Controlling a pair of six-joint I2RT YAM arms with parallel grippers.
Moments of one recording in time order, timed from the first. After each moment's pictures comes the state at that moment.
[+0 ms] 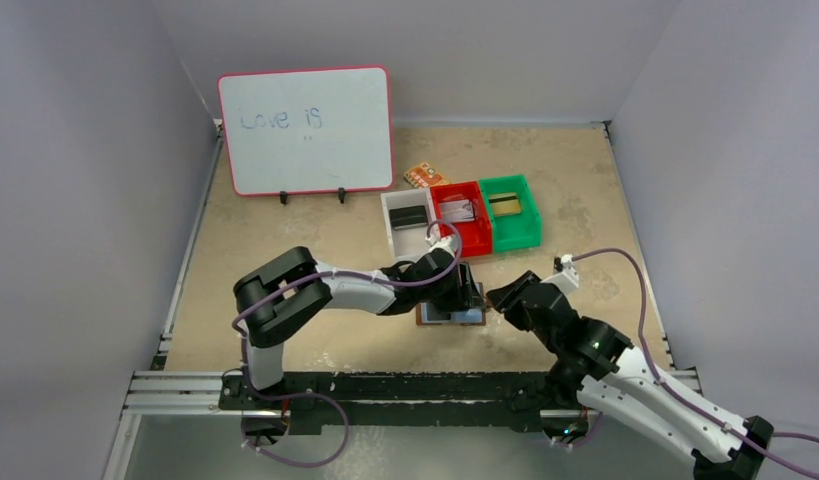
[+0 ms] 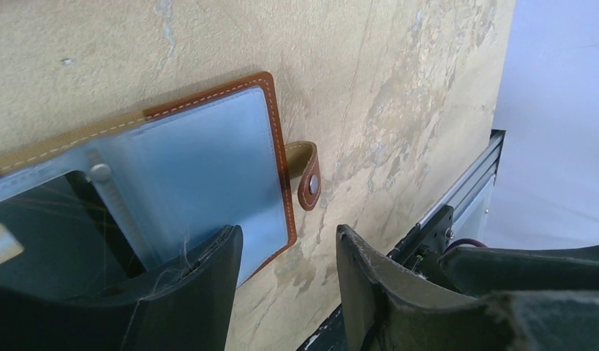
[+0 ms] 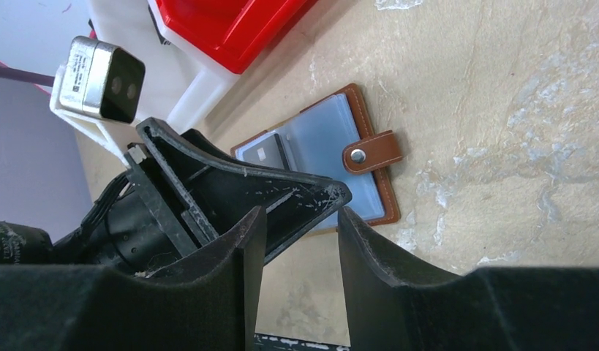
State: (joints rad) left arm -1.06 1.88 0.97 0.25 0.08 -1.09; right arm 0.84 0.47 0.41 -0.64 0.46 1.27
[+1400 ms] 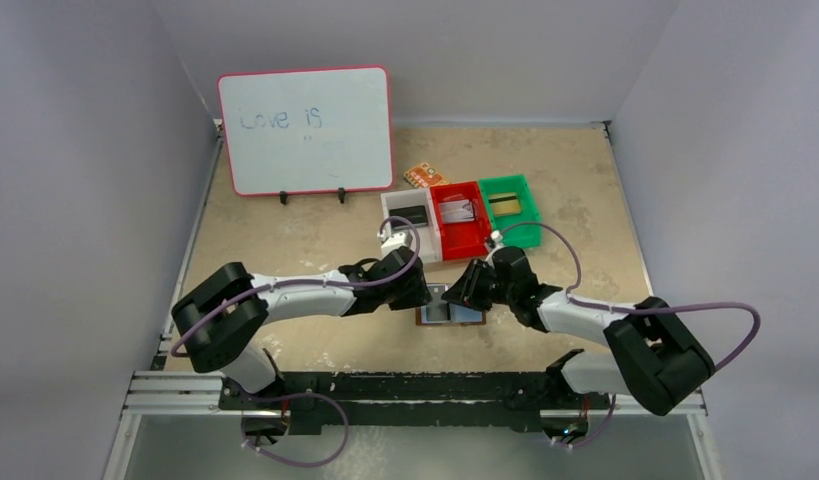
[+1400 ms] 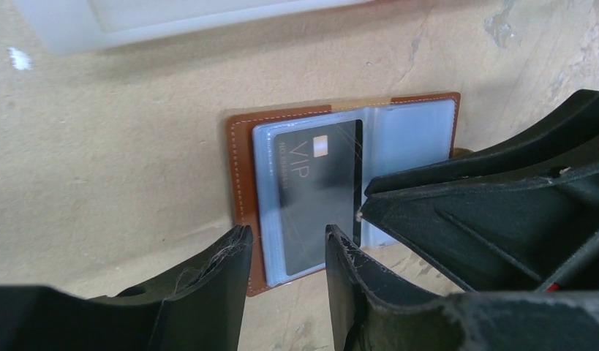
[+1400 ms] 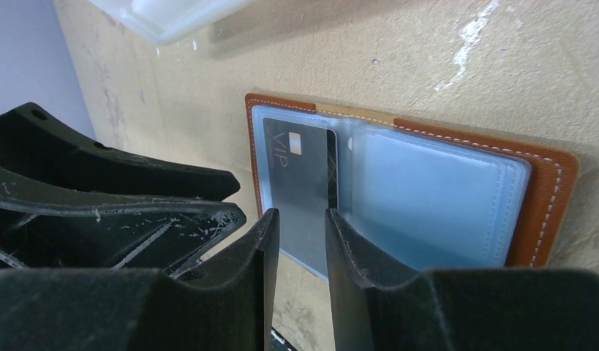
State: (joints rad) left arm -0.98 1.56 0.80 -0.11 -0.17 -1.03; right arm 0.55 1.29 0.34 0.25 -0.30 0.94
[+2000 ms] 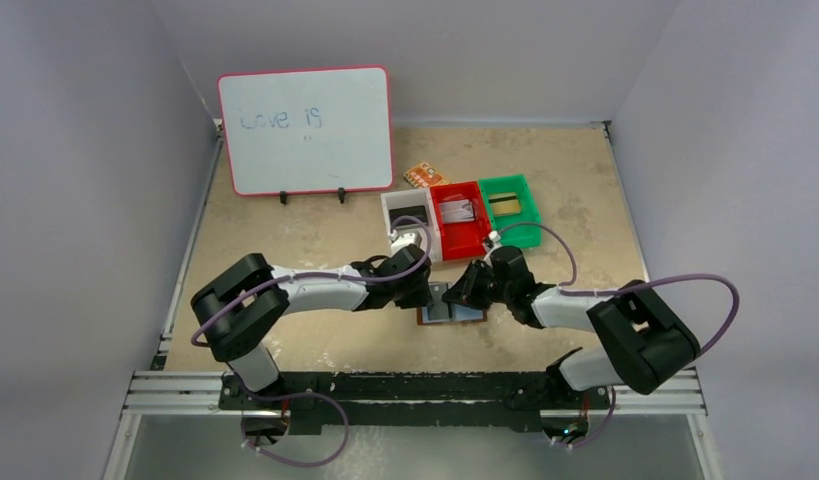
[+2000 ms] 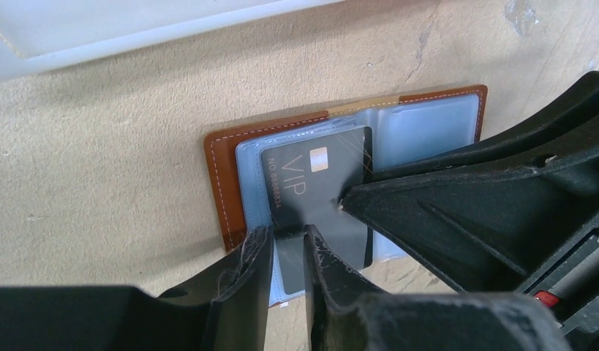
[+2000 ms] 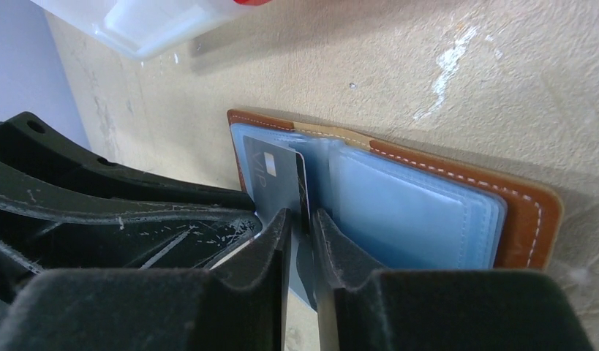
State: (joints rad) left arm -0.98 1.67 0.86 -0.09 -0.11 -1.00; right arm 0.55 1.39 0.34 0.33 -0.31 0.93
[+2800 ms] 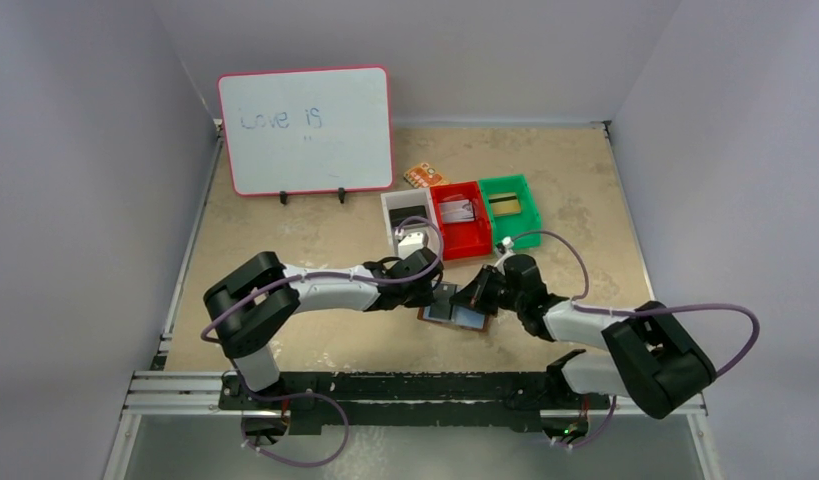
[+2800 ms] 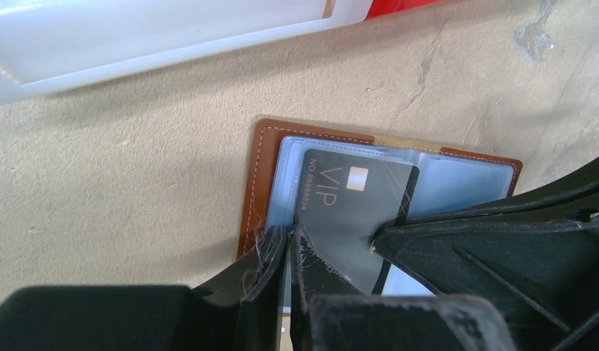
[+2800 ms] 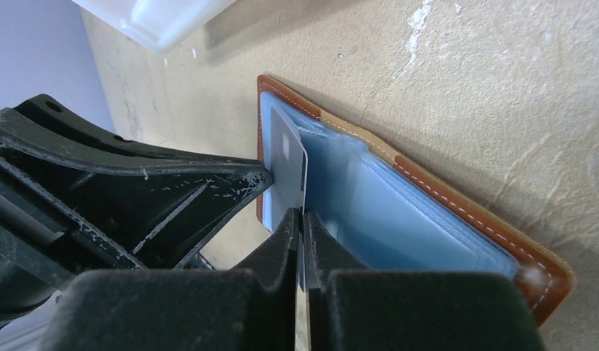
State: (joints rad) left arm -1.02 1.73 0.94 -0.16 -0.24 -1.00; right arm 0.50 1.28 0.24 0.39 -0.33 0.98
